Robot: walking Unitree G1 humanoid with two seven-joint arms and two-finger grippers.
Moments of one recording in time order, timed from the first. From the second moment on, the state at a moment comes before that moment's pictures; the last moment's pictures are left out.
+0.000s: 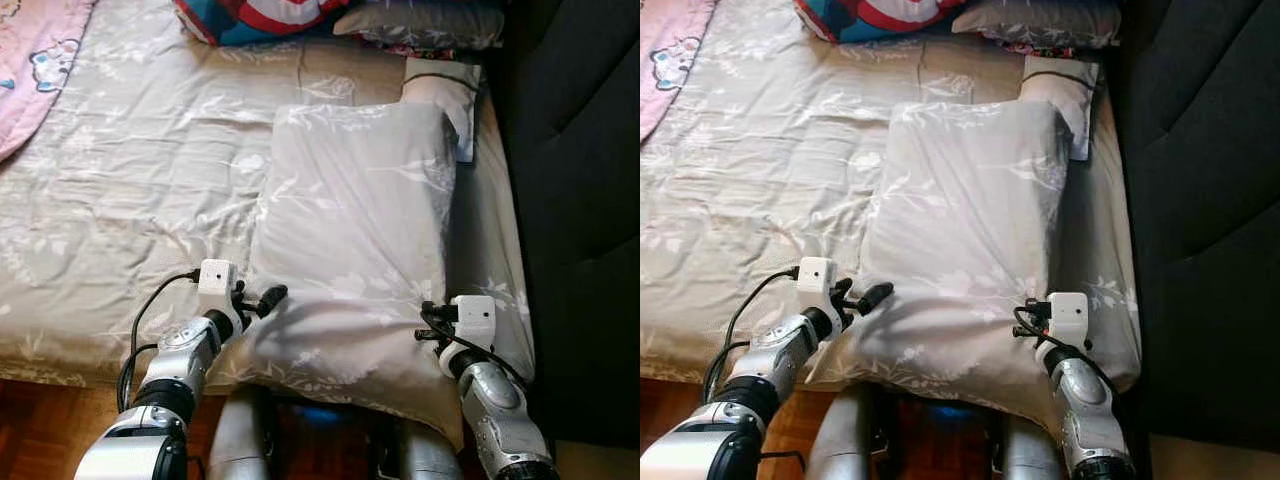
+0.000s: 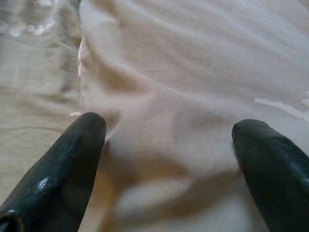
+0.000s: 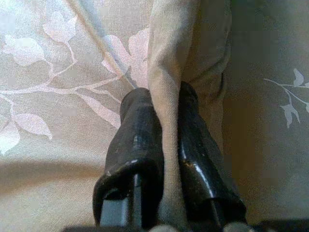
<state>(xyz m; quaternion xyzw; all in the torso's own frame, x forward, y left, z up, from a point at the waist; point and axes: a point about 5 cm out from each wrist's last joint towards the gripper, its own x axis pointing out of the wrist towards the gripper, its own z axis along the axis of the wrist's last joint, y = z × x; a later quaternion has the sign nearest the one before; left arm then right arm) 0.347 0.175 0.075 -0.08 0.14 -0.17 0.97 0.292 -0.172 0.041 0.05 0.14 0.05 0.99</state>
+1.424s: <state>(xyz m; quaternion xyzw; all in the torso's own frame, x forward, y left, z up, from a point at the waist) 0.330 0.160 0.044 -0.11 0.20 -0.16 0.96 0.255 -0.168 0.068 0.06 0.13 0.08 0.99</state>
